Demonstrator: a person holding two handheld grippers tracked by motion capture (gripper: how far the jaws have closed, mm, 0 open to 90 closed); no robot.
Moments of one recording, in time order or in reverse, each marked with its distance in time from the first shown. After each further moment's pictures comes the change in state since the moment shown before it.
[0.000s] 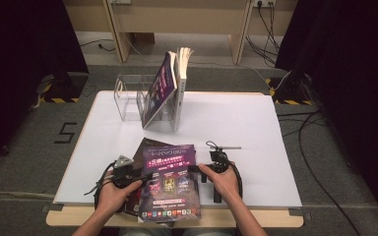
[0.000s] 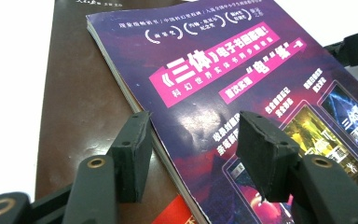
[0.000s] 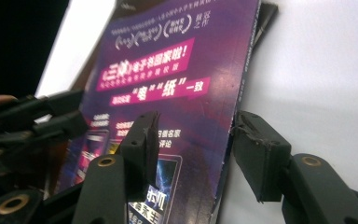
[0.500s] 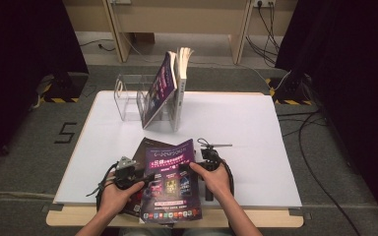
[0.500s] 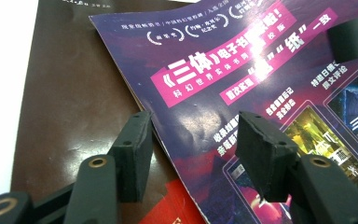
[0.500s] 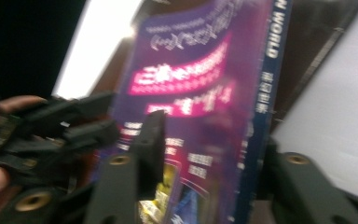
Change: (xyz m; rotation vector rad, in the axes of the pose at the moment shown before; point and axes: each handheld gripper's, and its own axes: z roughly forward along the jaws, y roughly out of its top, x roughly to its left) left arm -0.006 -0.001 0.002 -0.004 -0.016 0.000; right arm 0.022 0.006 0.016 0.039 0.036 -0.024
